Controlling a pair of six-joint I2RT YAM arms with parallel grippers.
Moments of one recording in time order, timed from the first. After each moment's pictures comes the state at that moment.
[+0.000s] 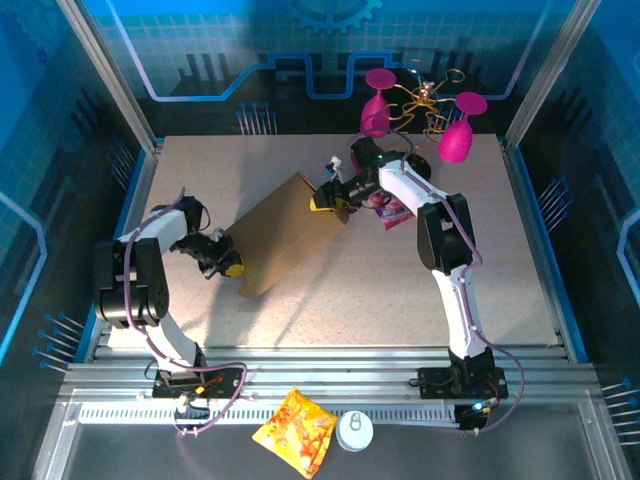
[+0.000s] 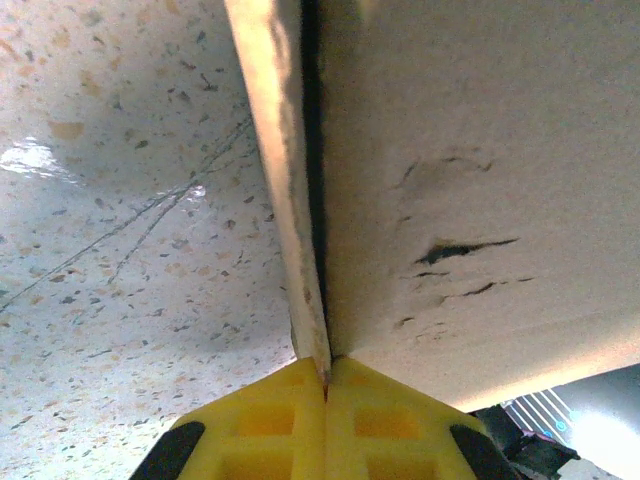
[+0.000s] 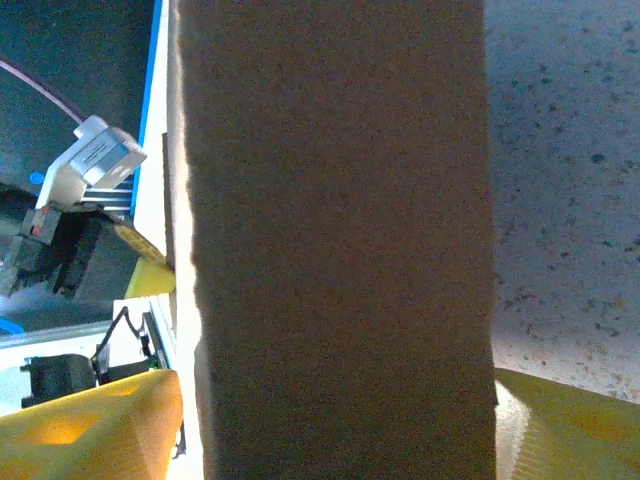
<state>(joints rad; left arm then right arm) 0.14 1.70 1.03 -0.98 0.61 -0.39 0.37 2.38 2.04 -0.88 -0.92 0.13</state>
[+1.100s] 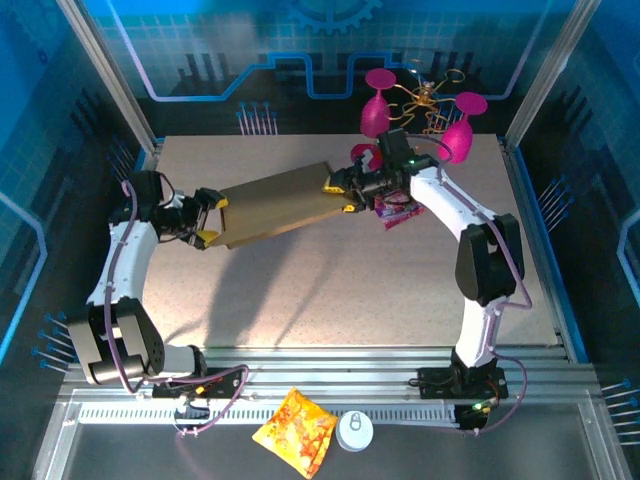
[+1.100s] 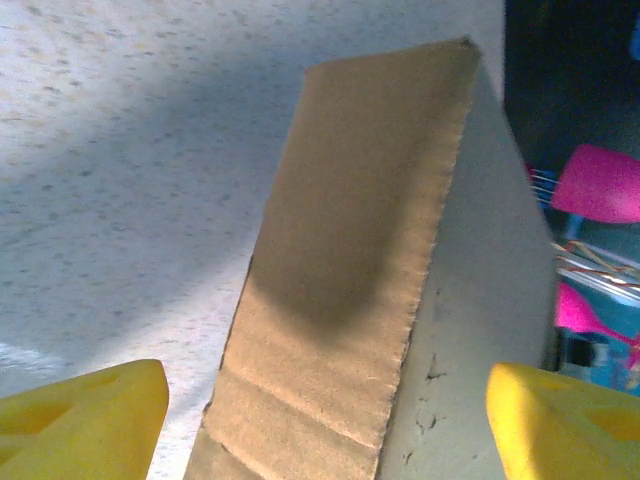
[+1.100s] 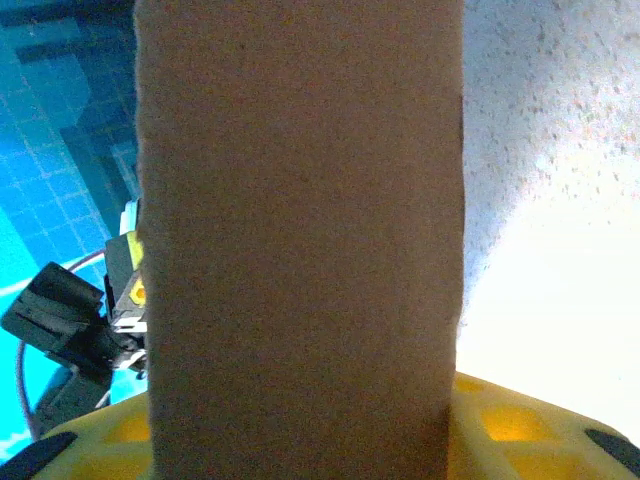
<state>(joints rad) 0.26 1.36 1.09 -0.70 0.72 -0.97 0.34 1.91 1.62 -0.62 -0.94 0.98</state>
